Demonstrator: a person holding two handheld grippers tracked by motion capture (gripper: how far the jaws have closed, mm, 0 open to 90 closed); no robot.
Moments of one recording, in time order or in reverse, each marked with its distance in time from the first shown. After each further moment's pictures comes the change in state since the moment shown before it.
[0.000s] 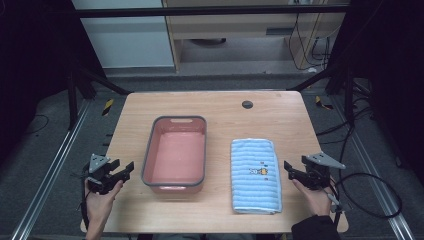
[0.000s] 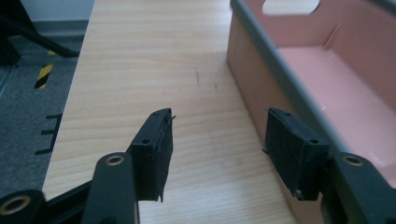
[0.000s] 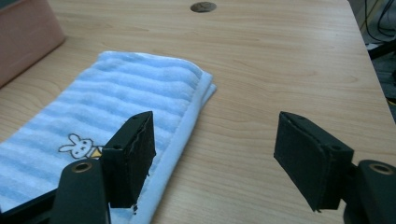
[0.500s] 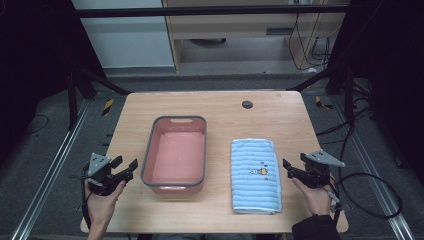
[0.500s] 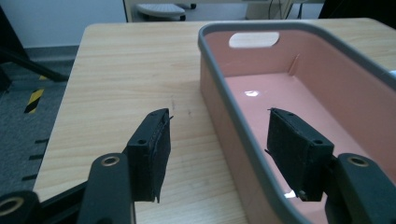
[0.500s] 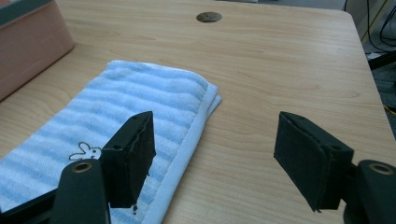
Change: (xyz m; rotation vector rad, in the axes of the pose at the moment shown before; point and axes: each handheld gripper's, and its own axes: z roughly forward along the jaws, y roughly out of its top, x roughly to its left) left arm -0.023 0.014 -0.017 -0.082 -0.037 0.023; right arm 0.003 0.009 -0.002 -0.020 0.009 -0.031
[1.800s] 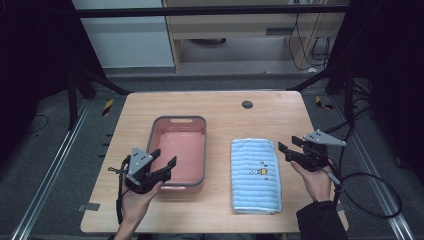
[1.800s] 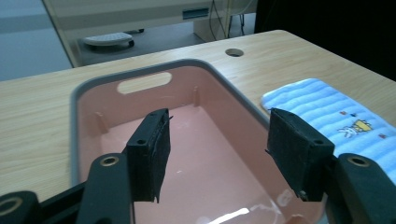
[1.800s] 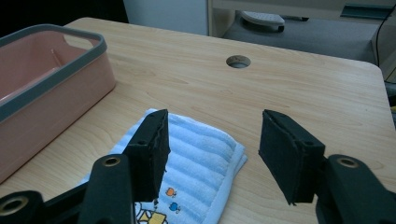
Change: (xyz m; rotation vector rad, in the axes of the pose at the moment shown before) left arm -0.106 0.033 0.010 -0.049 -0.174 0.151; right arm 0.011 0.062 -0.004 -0.038 0.105 -0.046
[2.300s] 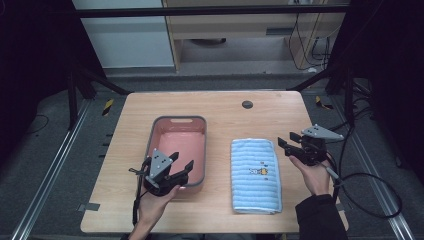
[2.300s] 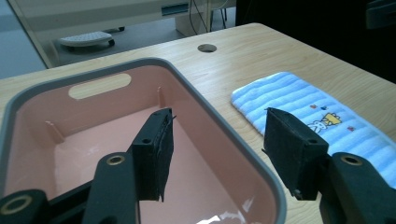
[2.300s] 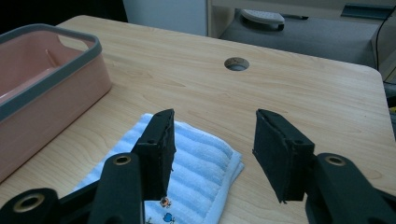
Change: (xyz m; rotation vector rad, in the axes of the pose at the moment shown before) left arm -0.033 0.000 0.017 0.014 -0.054 0.030; right arm -0.003 0.010 0.009 0.014 -0.001 -0.007
